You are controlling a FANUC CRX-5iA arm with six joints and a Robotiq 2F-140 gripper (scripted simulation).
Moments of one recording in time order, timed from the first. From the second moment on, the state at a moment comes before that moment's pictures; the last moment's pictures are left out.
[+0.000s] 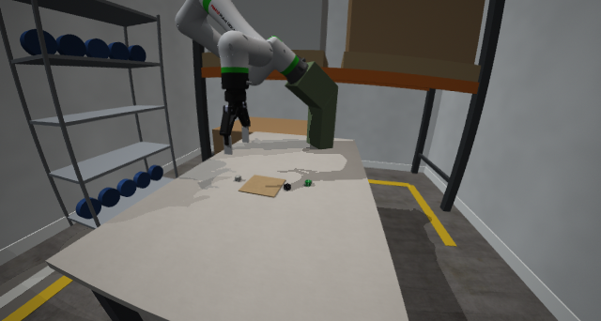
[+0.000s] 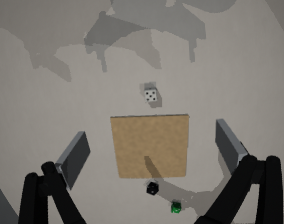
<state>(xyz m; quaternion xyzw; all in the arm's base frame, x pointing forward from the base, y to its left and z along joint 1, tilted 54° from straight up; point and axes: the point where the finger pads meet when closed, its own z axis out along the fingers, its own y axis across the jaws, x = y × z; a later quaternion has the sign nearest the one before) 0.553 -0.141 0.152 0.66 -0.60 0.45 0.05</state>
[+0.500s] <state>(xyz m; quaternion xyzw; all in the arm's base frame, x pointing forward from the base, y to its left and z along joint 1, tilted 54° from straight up) 0.552 -0.146 0.158 0.66 -0.61 0.45 0.05</state>
